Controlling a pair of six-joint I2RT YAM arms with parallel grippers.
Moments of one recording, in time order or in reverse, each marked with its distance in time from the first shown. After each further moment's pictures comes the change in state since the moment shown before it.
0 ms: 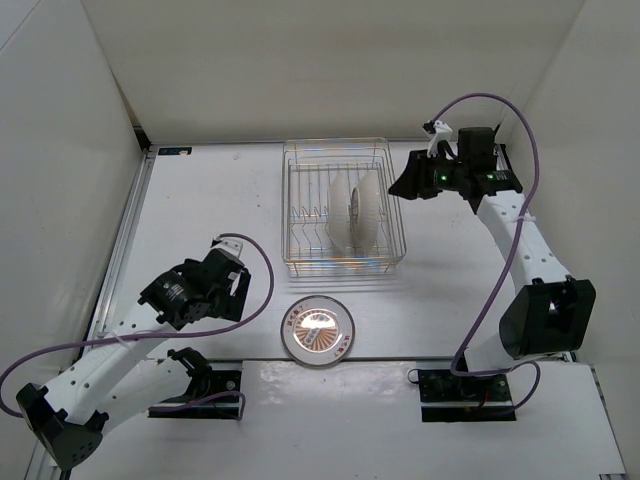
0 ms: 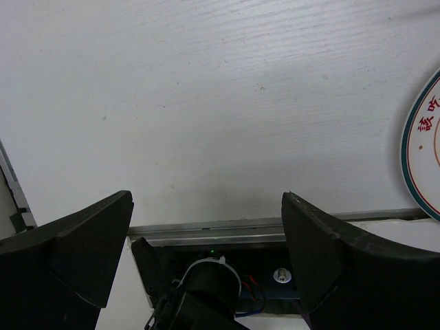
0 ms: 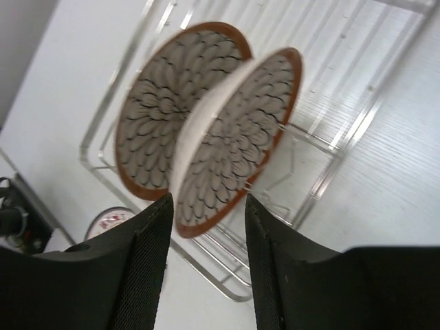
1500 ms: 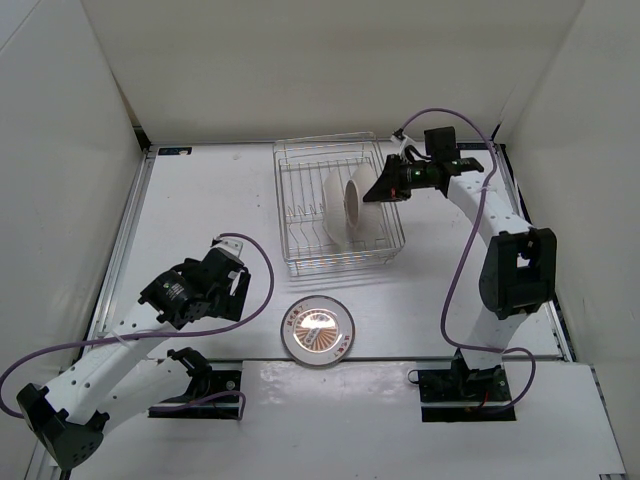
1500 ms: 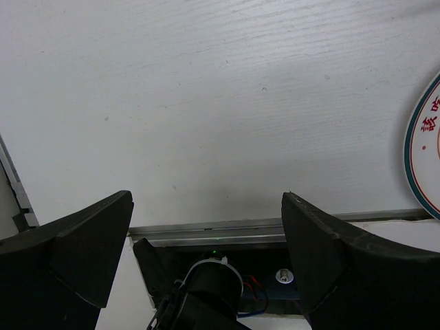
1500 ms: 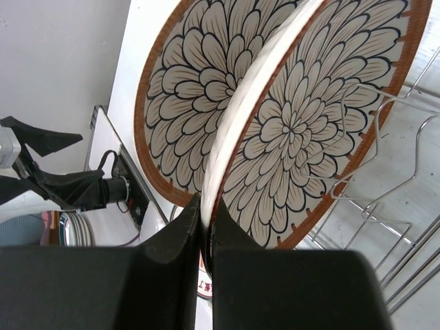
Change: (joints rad) left arm 0.011 0.003 0.000 0.004 0.002 0.014; right arm 0.065 0.284 0.113 0.039 -0.300 0.226
